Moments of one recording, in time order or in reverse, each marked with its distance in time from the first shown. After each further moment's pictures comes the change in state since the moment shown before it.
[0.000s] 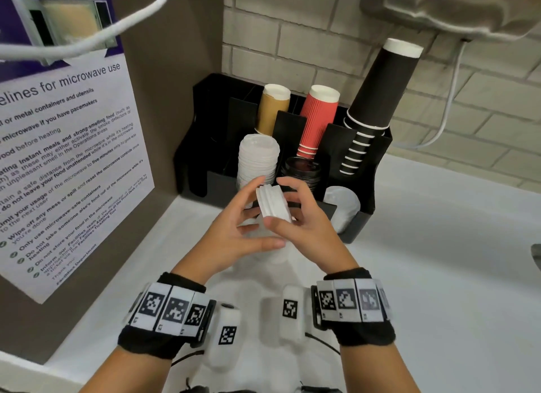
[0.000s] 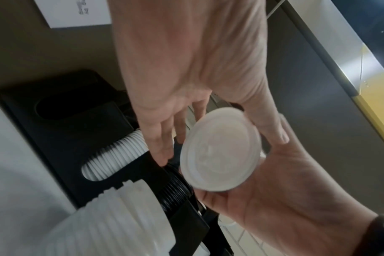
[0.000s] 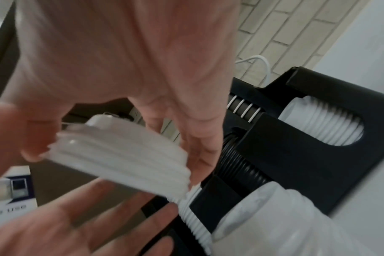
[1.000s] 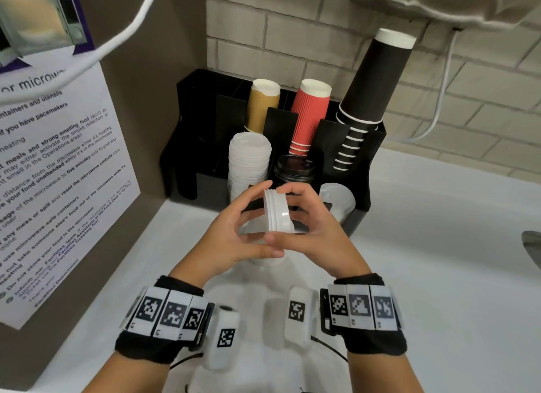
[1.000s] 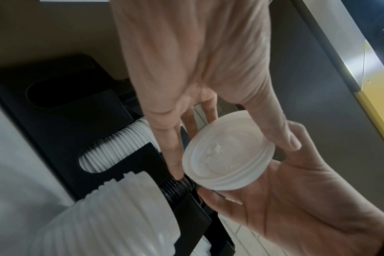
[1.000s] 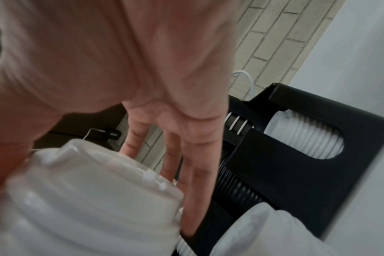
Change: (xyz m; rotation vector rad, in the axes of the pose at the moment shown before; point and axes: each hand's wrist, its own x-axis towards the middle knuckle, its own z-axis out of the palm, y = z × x) left_hand 0.010 0.000 0.001 -0.040 -0.099 -0.007; right_hand -0.008 0.004 -0.017 0.091 -0.057 -0.026
